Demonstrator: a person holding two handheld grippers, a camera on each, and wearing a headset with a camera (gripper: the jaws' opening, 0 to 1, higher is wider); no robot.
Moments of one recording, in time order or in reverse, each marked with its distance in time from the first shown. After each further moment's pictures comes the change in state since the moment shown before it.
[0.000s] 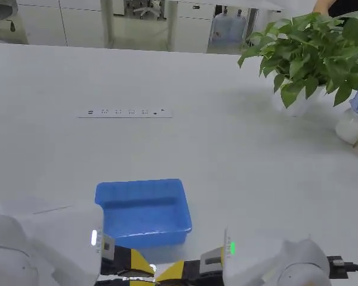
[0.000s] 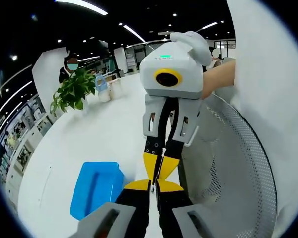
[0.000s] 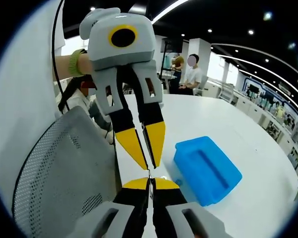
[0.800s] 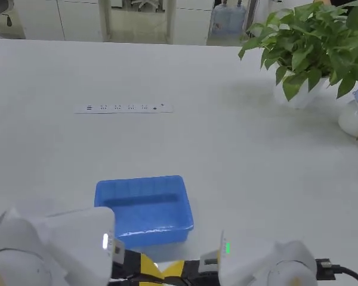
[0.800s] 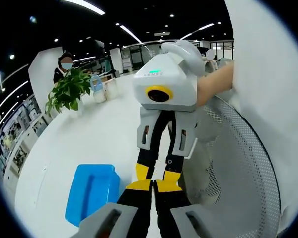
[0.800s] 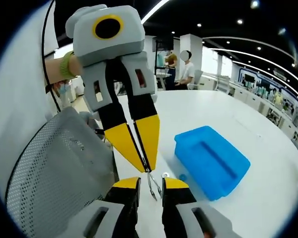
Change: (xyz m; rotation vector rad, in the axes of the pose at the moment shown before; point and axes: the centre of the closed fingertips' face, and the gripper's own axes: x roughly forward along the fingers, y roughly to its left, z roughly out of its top) left arm 0.011 -0.001 0.002 0.001 -0.020 -0.040; right arm 0.019 -0.005 -0.016 0.107 -0.014 0.005
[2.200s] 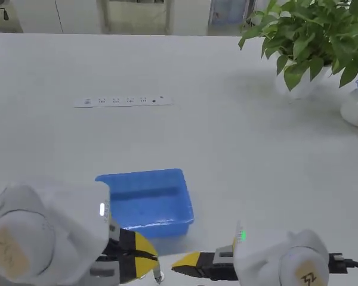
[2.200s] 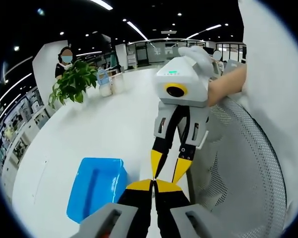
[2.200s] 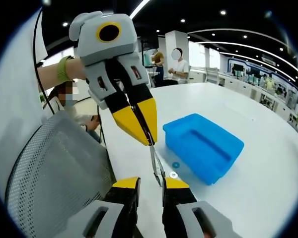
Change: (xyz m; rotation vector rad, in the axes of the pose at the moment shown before) left arm 0.002 0.026 -0.010 -0.061 0.020 0.018; right arm -0.013 -0.011 -0.018 0.119 -0.004 -0.041
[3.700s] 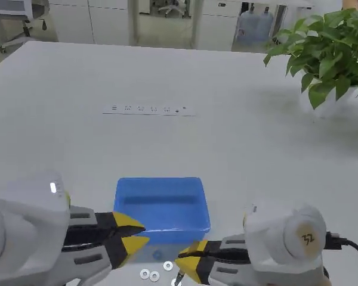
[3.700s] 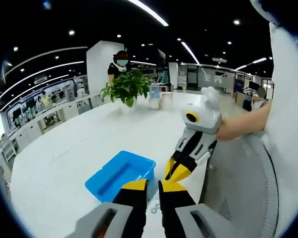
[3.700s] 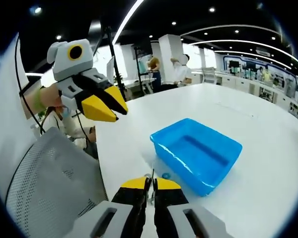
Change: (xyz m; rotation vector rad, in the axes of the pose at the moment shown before) left arm -0.058 0.023 -0.002 -0.327 -0.205 0.364; right arm 0.009 -0.029 0.014 0.101 -0.074 0.025
